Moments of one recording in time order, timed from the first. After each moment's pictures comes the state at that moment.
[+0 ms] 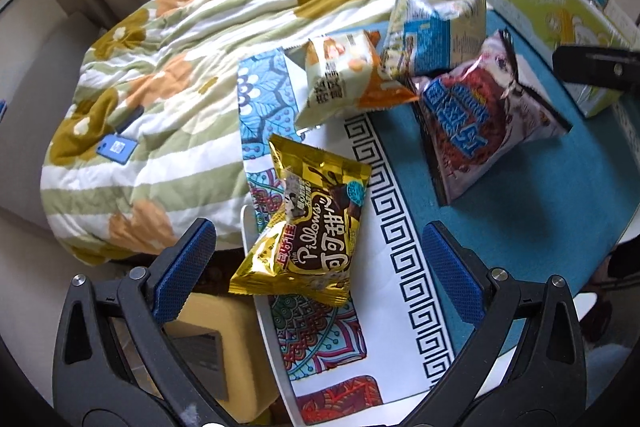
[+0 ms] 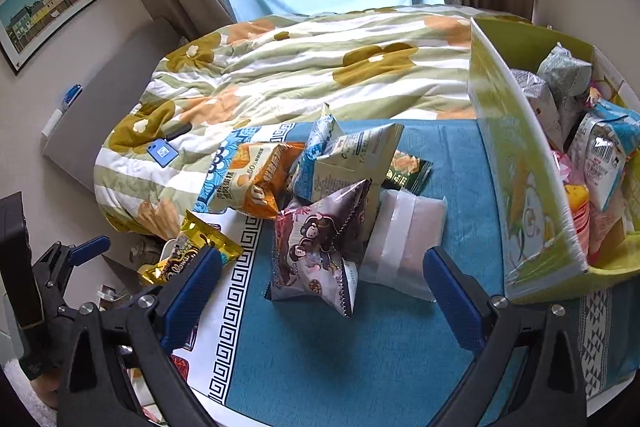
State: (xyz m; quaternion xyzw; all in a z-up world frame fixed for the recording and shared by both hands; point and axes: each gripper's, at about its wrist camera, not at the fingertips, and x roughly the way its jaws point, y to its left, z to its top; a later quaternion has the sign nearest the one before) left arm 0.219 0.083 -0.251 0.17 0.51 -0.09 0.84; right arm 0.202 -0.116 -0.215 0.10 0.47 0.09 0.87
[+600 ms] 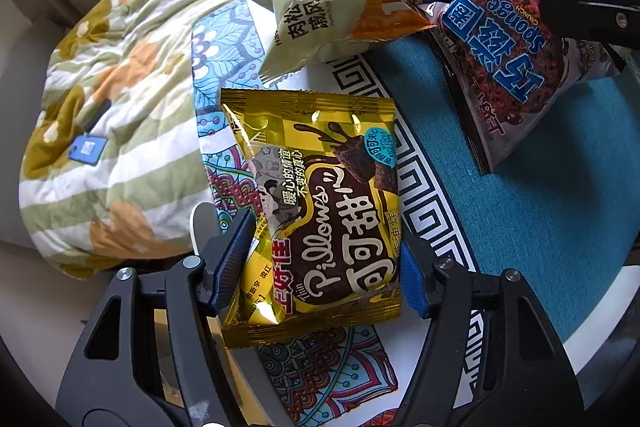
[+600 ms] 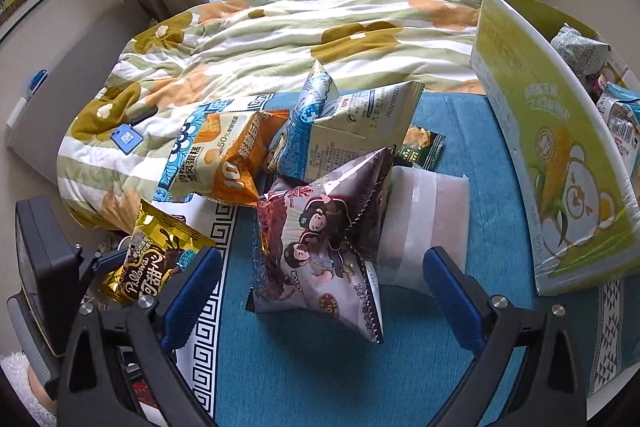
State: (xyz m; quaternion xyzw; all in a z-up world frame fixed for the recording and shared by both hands) left arm 0.243 0.089 -0.308 0.19 0.54 -0.13 0.81; right arm 0.222 -0.085 -0.254 0.07 0.49 0.04 0.87
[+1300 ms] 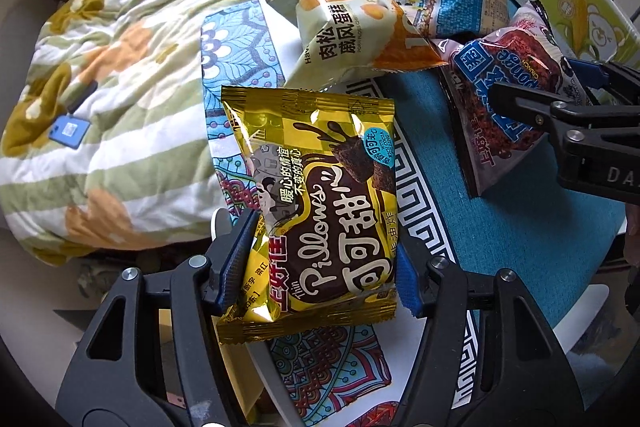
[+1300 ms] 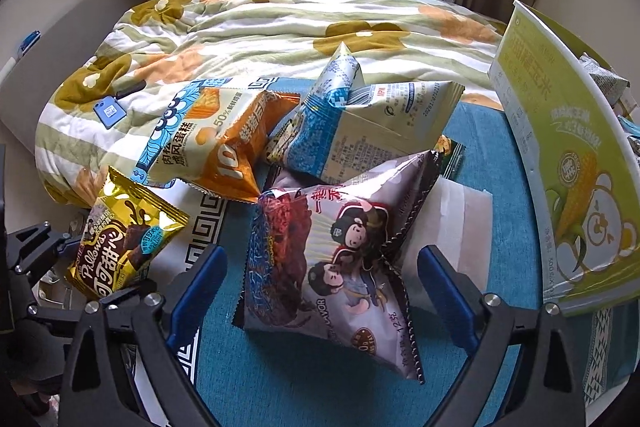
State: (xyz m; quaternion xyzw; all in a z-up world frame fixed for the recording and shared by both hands) left arm 0.258 0.110 -0.294 0.12 0.55 -0.15 0.81; right arm 0.238 -0.058 -0.276 0.00 0.50 0.03 0.87
